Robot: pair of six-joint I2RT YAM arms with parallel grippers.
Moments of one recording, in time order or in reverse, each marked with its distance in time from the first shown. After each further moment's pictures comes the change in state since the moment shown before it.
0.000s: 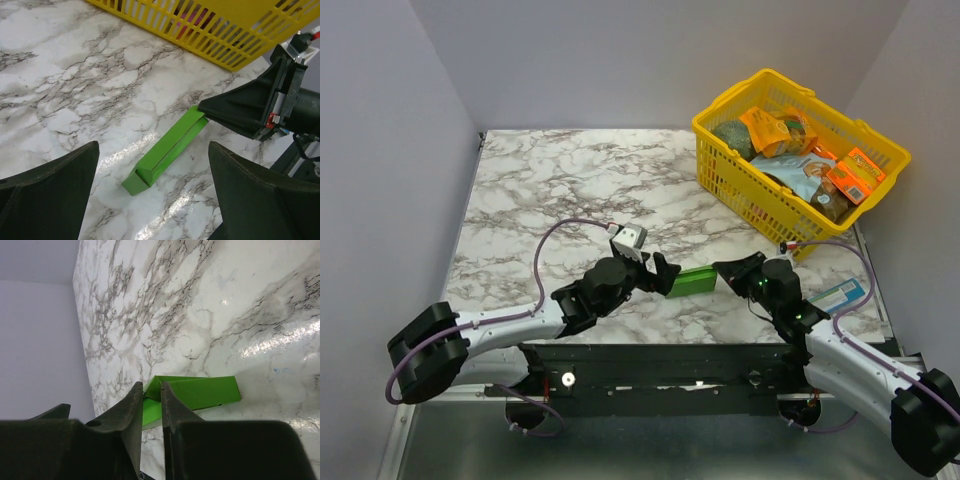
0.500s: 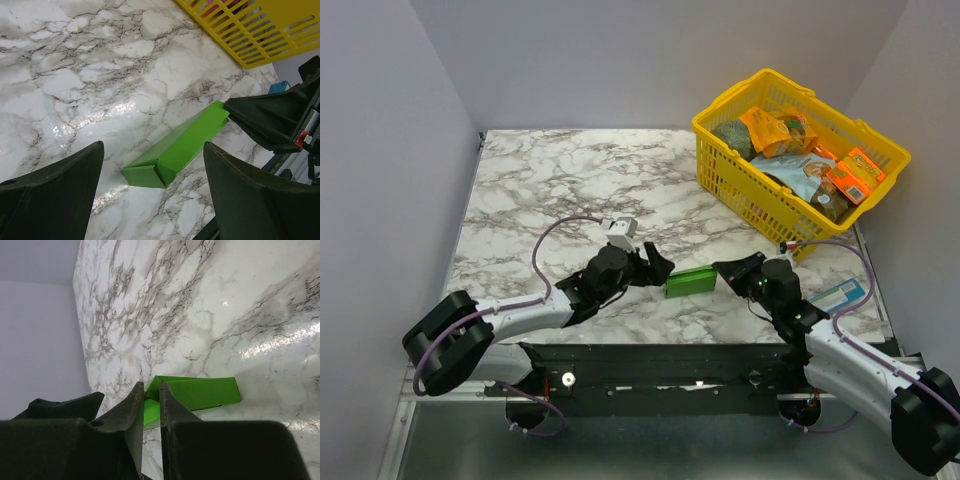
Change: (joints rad) left arm 0.132 0.108 0.001 -0.029 0.138 -0.238; right arm 0.006 0.005 0.000 0.007 0.000 -0.003
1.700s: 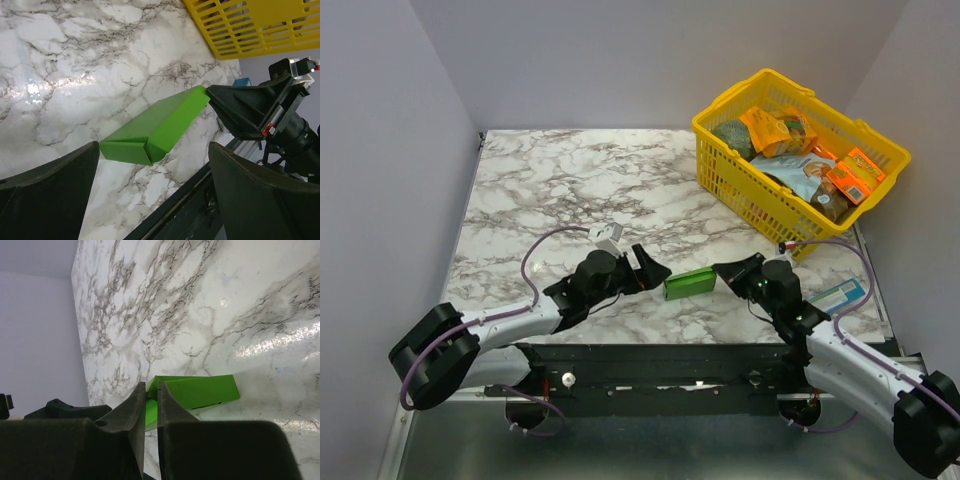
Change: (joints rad) left arm 0.041 -0.093 -0.072 -0.043 0.129 -0.240; right arm 0.011 -0.024 0.000 -0.020 0.010 -0.026
